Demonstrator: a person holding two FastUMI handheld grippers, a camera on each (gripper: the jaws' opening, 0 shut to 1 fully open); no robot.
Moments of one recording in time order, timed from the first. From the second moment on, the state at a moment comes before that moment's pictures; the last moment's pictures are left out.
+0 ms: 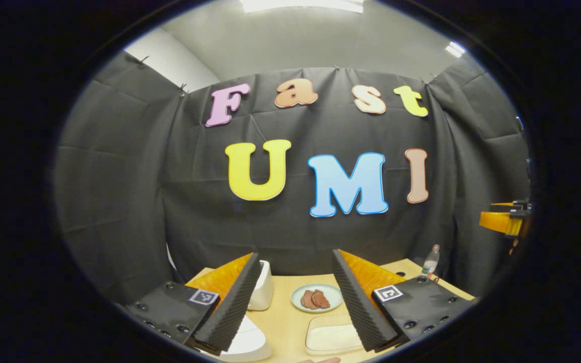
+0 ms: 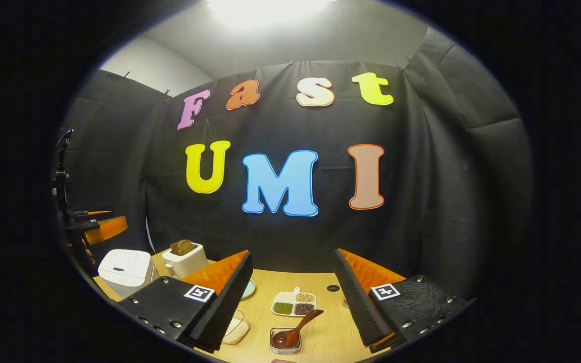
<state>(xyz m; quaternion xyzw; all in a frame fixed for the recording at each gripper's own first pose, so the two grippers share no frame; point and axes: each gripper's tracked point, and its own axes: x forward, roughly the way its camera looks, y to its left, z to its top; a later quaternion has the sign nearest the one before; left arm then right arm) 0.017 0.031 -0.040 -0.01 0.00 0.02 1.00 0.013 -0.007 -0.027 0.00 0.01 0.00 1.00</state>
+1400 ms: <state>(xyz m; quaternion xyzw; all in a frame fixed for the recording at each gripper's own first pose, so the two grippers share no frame) 0.017 0.178 -0.222 -0.01 0.09 0.06 0.99 0.046 0.005 -0.109 0.03 0.05 0.05 1.00</state>
